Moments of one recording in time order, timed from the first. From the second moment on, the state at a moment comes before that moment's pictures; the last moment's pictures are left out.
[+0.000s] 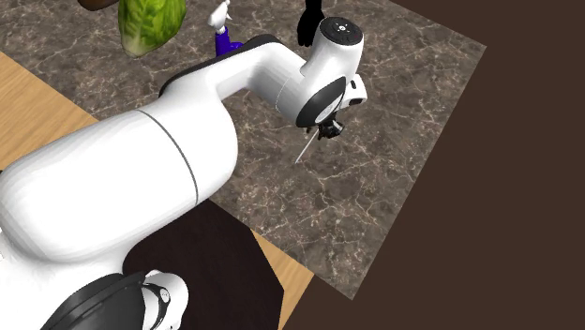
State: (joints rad) arm 0.11 0.42 0.16 -1.70 -0.08 2.06 -0.14
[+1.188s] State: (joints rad) arm 0.11 0.38 0.16 -1.64 -0.07 1.96 -0.14
